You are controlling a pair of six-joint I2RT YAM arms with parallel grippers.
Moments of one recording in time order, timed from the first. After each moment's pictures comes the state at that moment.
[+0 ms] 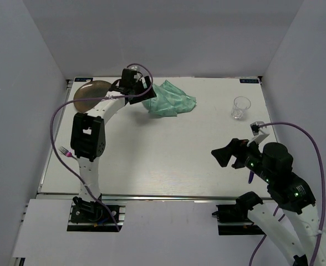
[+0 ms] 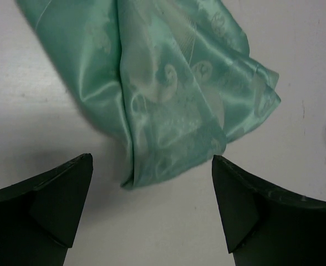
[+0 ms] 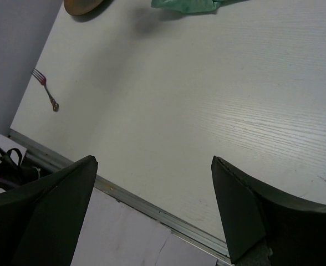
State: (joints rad) left arm -0.31 2.04 1.69 -0.33 0.12 -0.51; right arm 0.48 0.47 0.88 -0.78 -0.12 0.47
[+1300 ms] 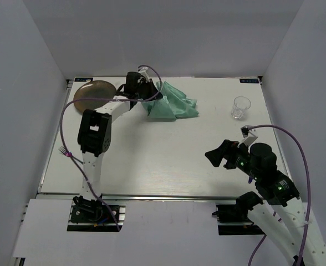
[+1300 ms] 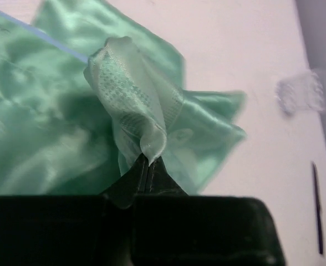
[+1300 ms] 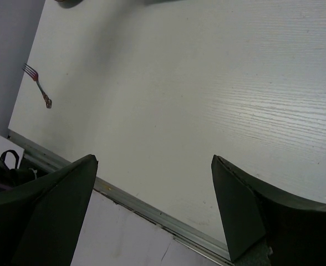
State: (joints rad) left arm -0.32 2.34 1.85 -0.01 0.43 -0.47; right arm 0.48 0.42 0.68 -0.67 -0.15 0.54
